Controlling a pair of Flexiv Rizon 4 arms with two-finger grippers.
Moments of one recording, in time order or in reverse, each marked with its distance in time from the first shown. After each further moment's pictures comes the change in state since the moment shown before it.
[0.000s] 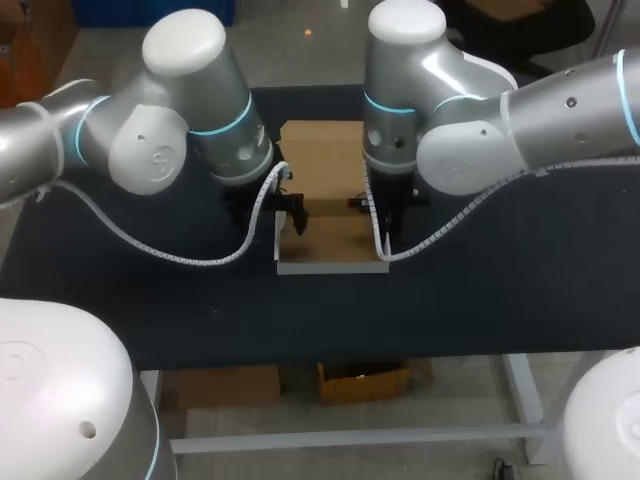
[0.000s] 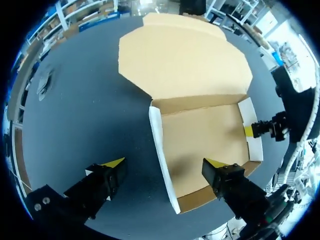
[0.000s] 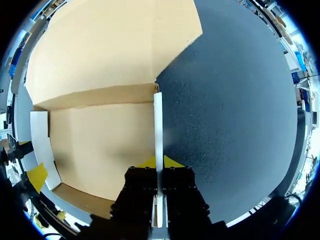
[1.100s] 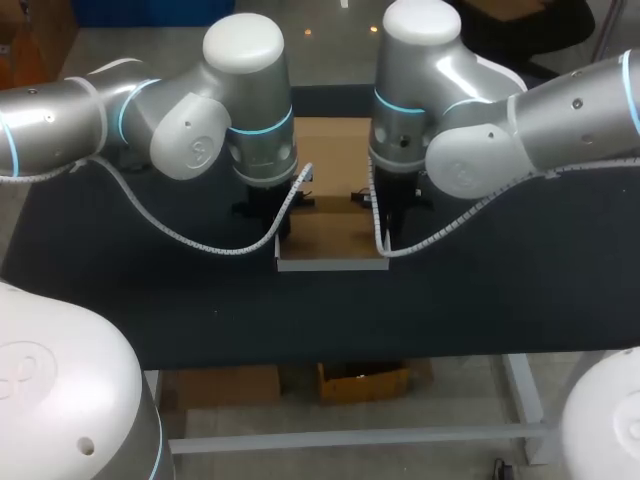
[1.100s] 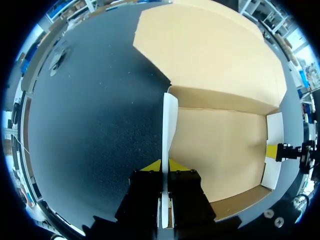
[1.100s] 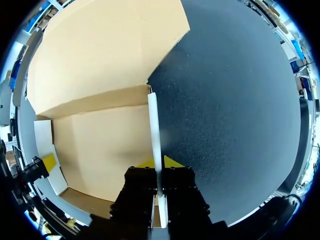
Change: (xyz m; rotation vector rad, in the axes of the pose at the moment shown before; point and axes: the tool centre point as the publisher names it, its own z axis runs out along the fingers) left arm -0.002 -0.002 0.033 -0.071 -0.165 -0.228; right arm 0.004 0.005 -0.001 -0.019 0.047 0.086
